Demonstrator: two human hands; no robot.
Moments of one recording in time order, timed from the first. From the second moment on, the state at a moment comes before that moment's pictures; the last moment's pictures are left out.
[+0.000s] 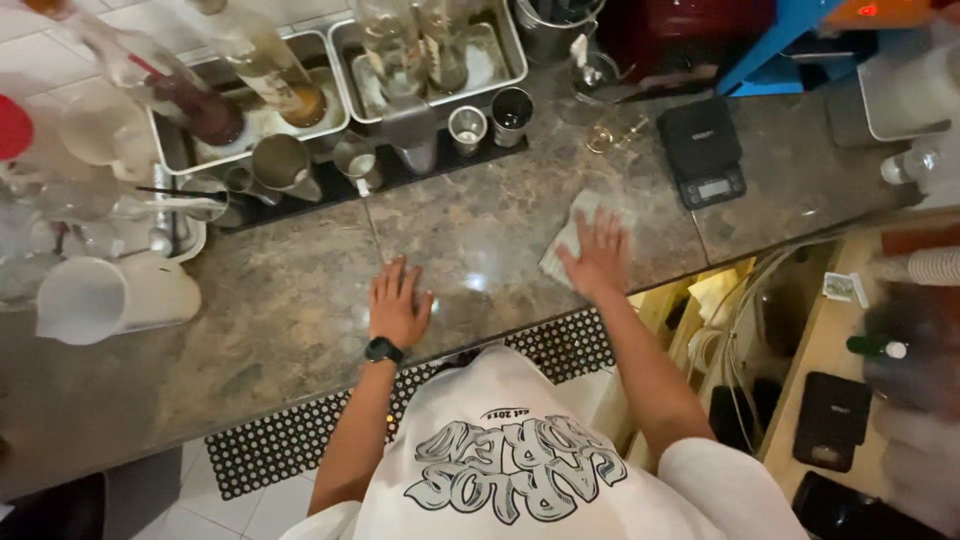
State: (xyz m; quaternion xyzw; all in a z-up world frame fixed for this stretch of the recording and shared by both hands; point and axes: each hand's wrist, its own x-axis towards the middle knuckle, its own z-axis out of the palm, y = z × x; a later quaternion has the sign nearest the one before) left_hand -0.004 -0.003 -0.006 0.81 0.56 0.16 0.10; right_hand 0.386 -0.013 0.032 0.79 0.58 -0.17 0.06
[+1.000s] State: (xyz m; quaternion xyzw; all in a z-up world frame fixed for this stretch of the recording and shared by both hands) left_hand -0.029 0.005 -0.031 0.72 0.53 0.35 0.27; right_hand 0.133 0.038 -0.012 0.66 0.75 -0.06 -0.02
